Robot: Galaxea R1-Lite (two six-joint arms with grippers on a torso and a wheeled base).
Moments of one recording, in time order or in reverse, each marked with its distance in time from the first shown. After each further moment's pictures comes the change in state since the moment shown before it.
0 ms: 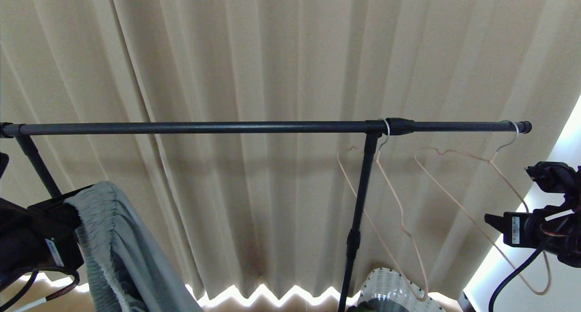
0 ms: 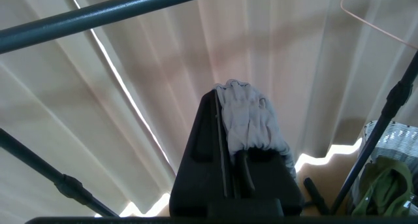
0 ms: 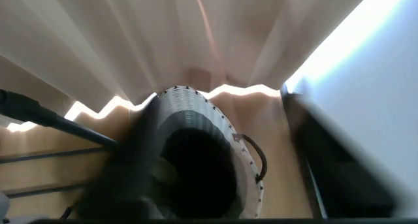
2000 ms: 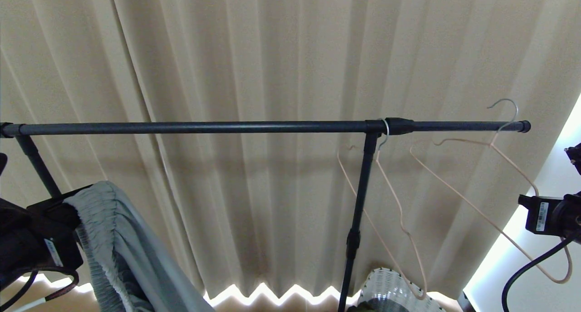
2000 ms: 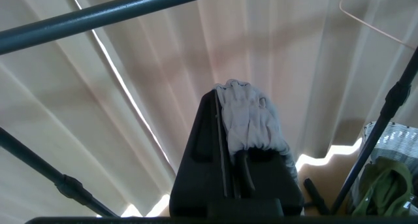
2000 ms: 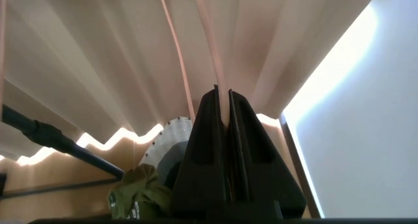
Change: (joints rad) left arm 0.000 -0.003 0.000 0.000 0.000 0.000; right arm -0.006 -0.142 -0.012 -0.014 -0.006 -0.002
